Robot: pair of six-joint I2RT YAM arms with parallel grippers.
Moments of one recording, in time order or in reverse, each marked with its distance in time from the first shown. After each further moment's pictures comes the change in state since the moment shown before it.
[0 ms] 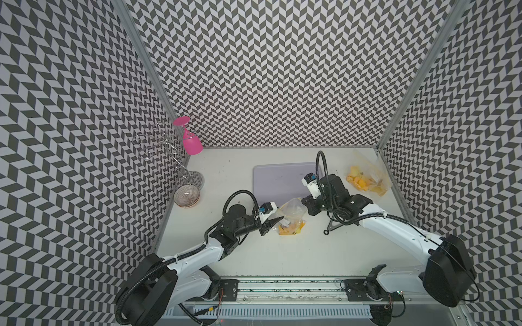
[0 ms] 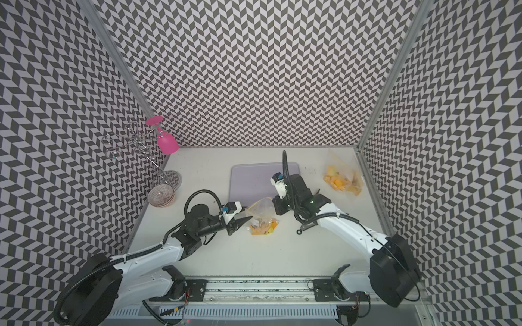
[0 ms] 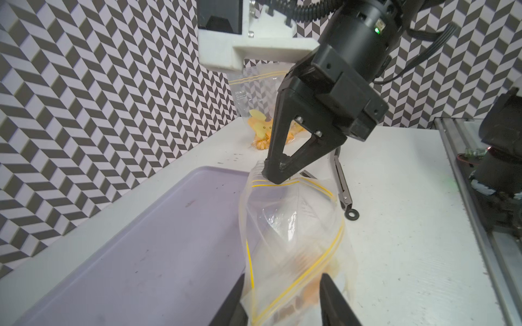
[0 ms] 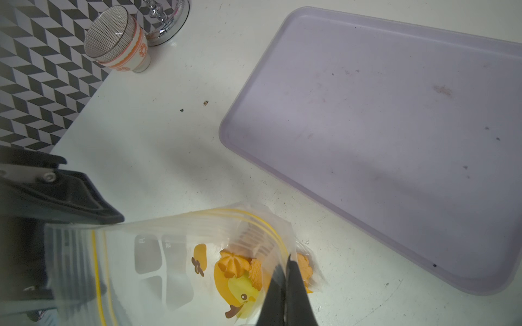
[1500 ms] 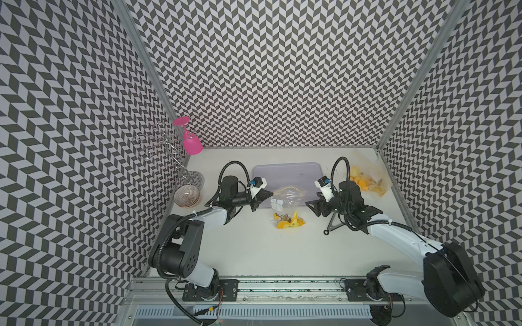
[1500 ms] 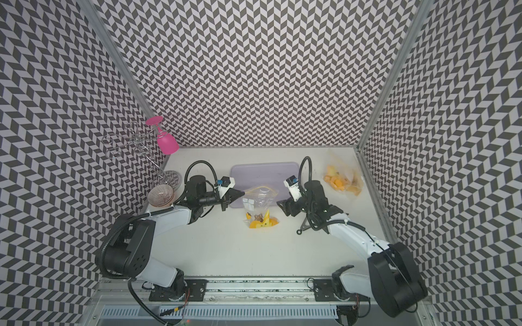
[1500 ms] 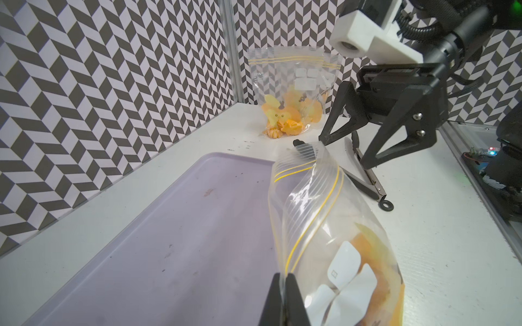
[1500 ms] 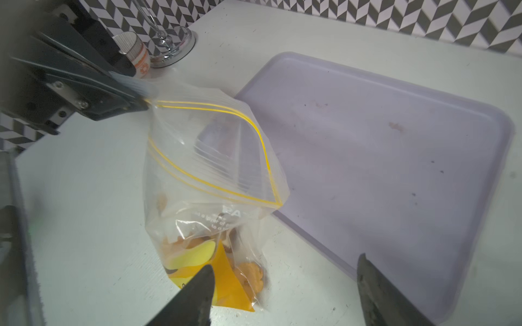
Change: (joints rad) left arm 0.357 0.433 0.347 -0.110 0.454 0.113; right arm -0.237 -0.042 -0.266 0.382 -0.242 -0.211
